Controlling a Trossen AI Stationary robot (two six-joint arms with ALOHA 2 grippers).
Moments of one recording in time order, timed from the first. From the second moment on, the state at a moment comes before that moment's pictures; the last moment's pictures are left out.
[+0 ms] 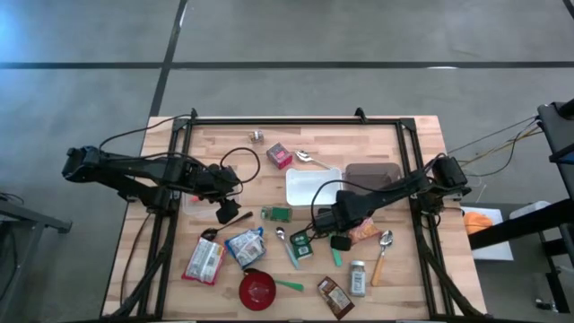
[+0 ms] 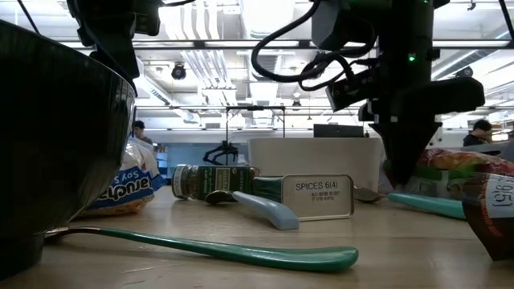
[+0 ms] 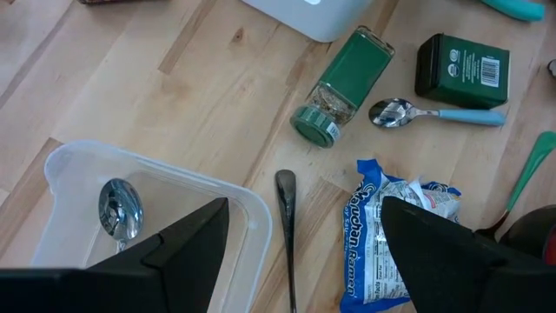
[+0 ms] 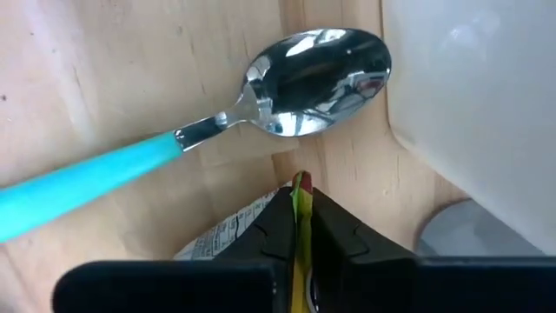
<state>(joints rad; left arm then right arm) -0.10 1.14 0.94 -0.89 -0.11 -0.58 0.27 1.82 1.17 -0.94 0.14 0.47</state>
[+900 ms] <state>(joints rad) -0.10 1.14 0.94 -0.89 -0.11 -0.58 0.31 1.41 1.22 -0.95 0.09 0.80</state>
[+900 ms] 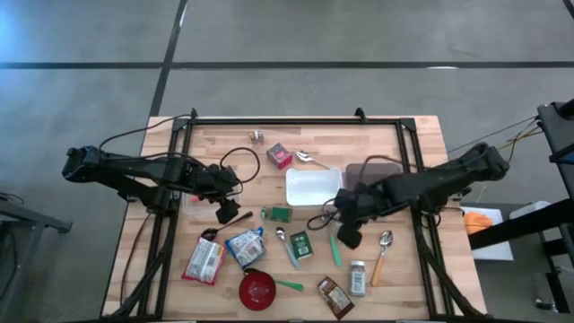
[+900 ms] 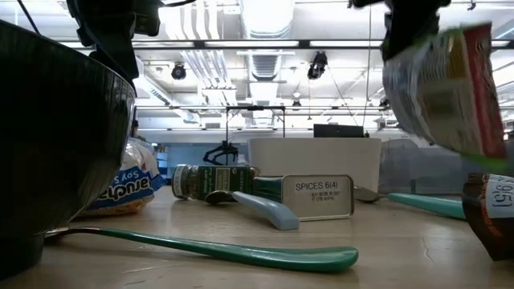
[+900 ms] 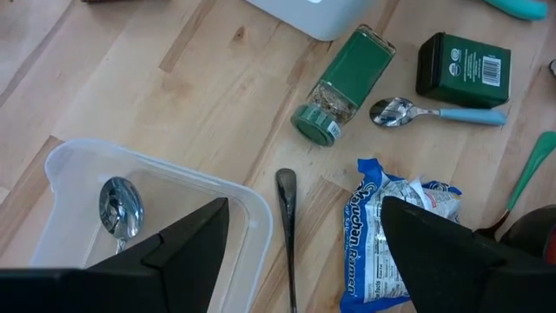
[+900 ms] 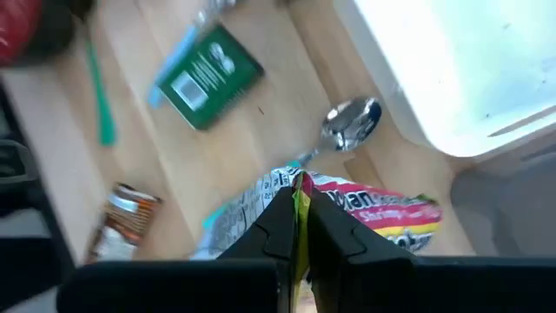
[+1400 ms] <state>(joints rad) -0.10 1.14 0.94 -0.89 -0.10 -0.60 0.22 1.08 1.22 -0.96 0.25 0.86</state>
